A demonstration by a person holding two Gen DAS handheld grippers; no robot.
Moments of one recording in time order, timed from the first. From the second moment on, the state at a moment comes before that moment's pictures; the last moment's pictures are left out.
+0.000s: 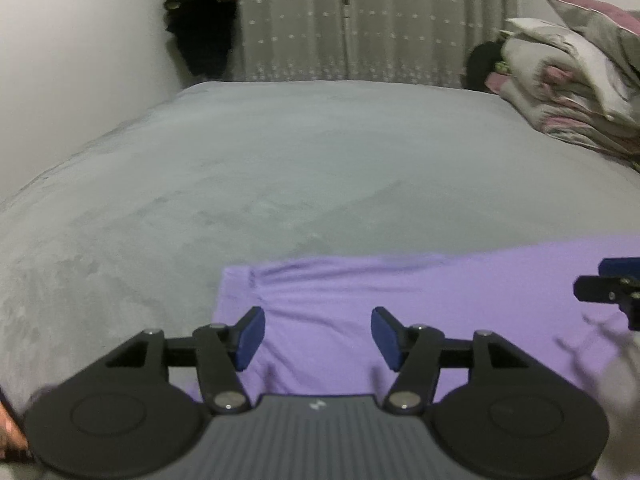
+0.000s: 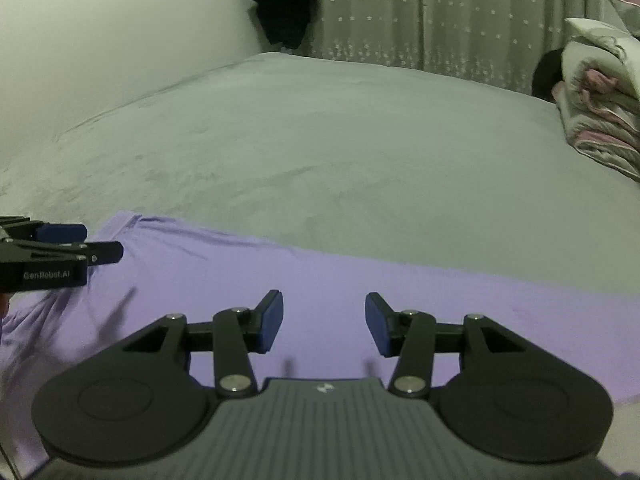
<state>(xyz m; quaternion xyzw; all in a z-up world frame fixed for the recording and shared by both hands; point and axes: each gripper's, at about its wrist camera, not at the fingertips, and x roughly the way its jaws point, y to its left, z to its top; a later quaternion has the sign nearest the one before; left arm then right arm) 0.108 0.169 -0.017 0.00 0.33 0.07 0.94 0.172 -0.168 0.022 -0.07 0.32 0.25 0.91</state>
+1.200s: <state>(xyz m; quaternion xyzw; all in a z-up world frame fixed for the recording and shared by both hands) -0.009 0.039 -0.044 -0.03 0.36 -0.17 0.92 0.026 -0.268 0.000 0.04 0.41 0.13 0.90</state>
